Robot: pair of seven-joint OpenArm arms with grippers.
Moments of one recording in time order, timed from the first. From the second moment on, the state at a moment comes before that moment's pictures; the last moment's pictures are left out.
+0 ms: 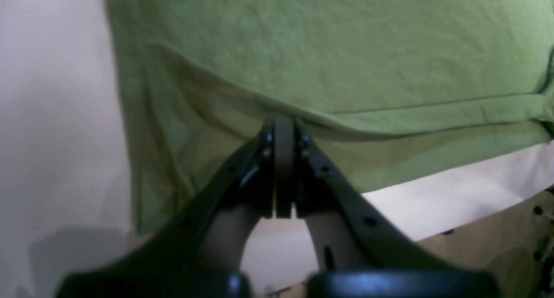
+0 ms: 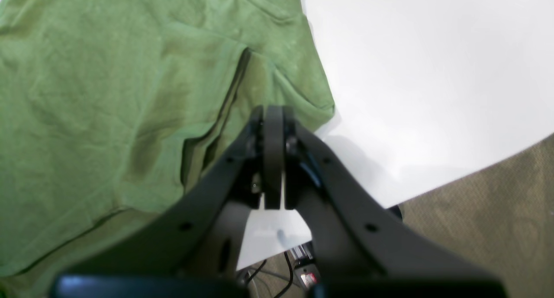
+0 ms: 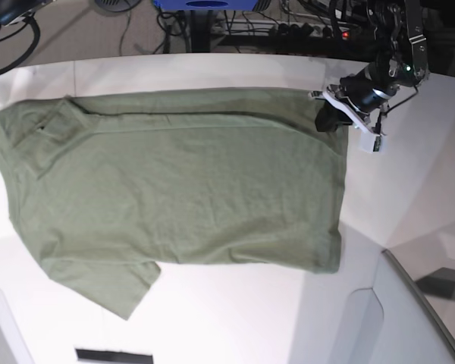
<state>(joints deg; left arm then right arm) 21.4 -11.6 -16.9 90.3 -32.2 -25.8 40.0 -4.9 3.5 65.2 85.7 22.5 34.3 -59.1</state>
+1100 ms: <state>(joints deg) 8.3 -9.9 -28.1 76.6 -21.9 -25.6 39.9 -15.0 3.3 23.6 100.5 23.0 35.0 -58.8</state>
